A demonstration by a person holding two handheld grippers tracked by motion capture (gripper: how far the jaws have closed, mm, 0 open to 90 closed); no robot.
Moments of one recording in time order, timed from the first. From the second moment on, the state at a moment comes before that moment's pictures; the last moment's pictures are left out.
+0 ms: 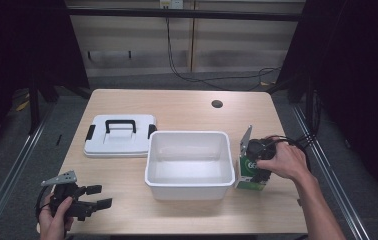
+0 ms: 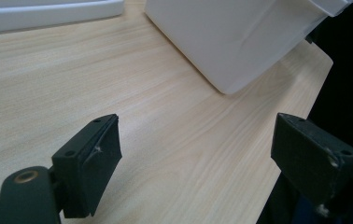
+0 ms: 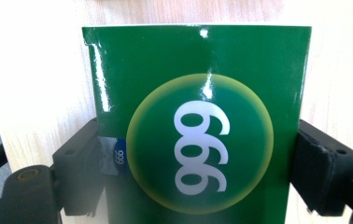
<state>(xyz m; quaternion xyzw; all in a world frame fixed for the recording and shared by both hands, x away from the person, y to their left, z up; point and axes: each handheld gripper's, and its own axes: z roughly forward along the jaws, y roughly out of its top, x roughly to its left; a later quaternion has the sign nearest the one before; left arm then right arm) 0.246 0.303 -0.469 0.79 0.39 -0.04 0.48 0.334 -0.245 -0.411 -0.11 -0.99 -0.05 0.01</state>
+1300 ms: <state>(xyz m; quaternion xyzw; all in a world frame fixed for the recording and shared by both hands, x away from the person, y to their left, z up) 0.246 0.303 -0.469 0.78 0.39 -0.04 0.49 0.316 -0.279 -0.372 -0.15 -0.98 -0.16 0.02</state>
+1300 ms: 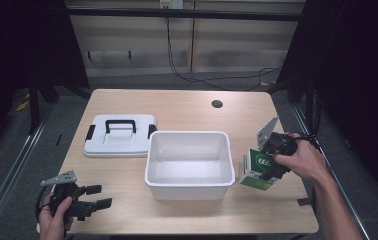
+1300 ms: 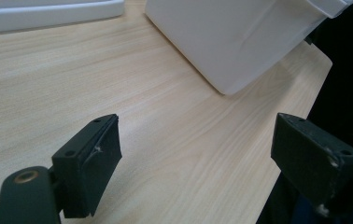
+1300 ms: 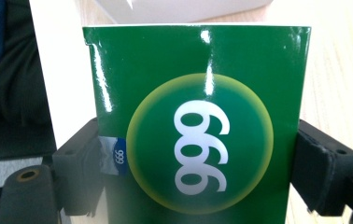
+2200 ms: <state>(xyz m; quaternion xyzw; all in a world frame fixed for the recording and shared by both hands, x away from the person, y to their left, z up) 0.247 0.302 -0.469 0.79 0.39 -0.04 0.48 0.306 -0.296 -0.336 -0.16 -0.97 -0.18 -0.01</state>
